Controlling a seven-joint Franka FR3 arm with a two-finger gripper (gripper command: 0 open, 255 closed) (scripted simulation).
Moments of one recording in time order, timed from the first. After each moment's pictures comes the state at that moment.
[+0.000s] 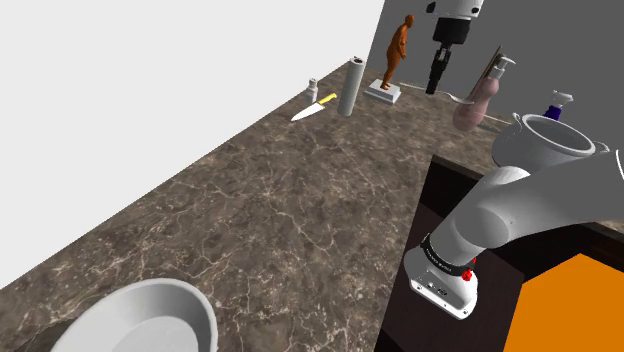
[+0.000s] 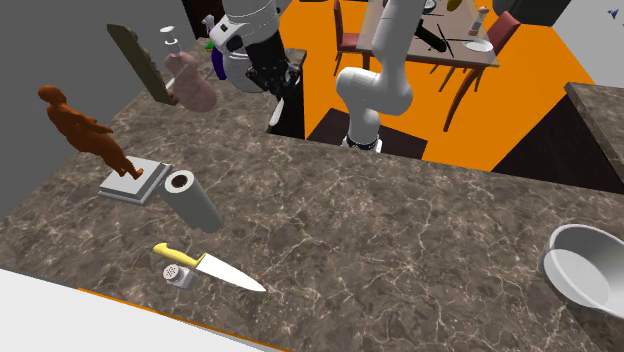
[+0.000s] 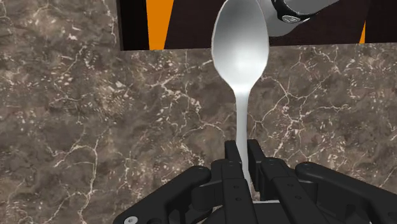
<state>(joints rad) -0.06 -0.58 -0.31 -2.14 -0.13 1.38 -0.60</state>
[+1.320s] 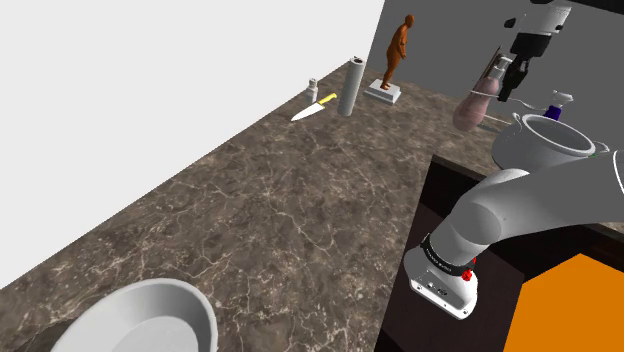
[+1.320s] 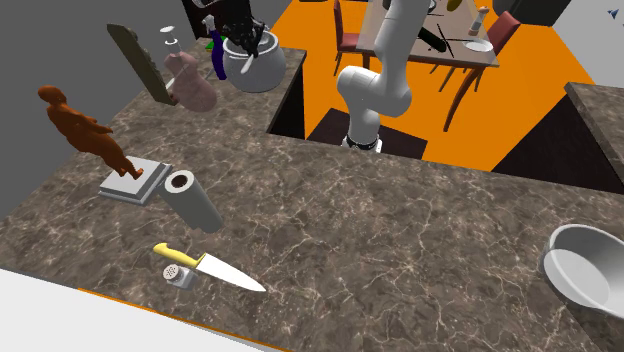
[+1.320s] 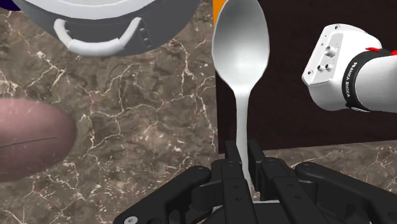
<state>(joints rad) -0.17 -0.57 -0.70 -2.02 -0.41 1.37 -1.08</state>
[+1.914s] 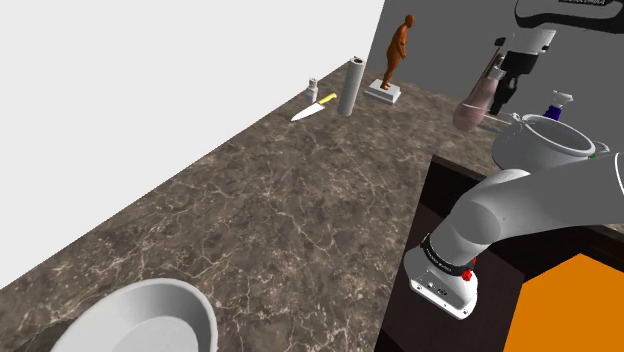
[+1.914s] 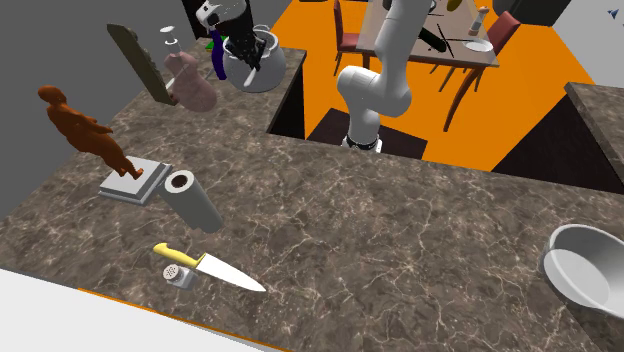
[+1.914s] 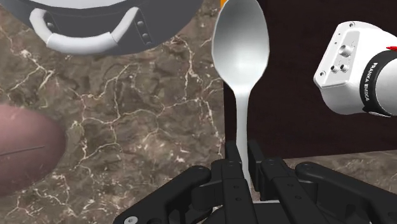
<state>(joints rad) -0.18 -0.59 -0.74 -2.14 -0.44 1.47 -1.07</state>
